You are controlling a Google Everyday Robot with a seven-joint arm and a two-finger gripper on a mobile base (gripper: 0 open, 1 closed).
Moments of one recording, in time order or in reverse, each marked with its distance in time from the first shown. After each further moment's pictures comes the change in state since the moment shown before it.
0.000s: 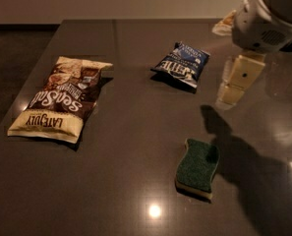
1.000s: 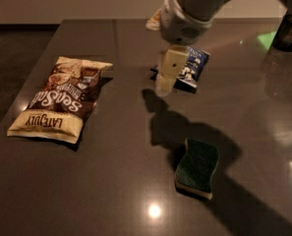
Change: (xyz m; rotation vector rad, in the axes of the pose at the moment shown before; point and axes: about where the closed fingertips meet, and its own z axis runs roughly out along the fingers) arm -0.112 -0.035 0.072 -0.039 -0.128 -0.219
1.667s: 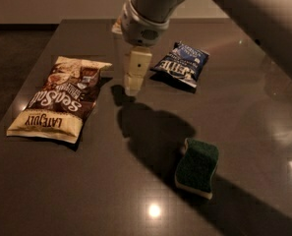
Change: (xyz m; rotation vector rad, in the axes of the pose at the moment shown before) arm -0.062 -0.017 0.049 -0.057 -0.033 -0.110
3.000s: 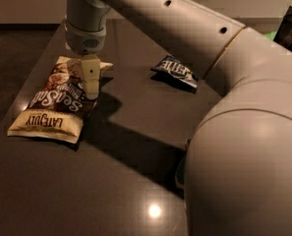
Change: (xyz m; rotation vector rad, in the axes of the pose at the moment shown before) arm -0.070 -0.039 0.102 -0.145 0.063 -0.181
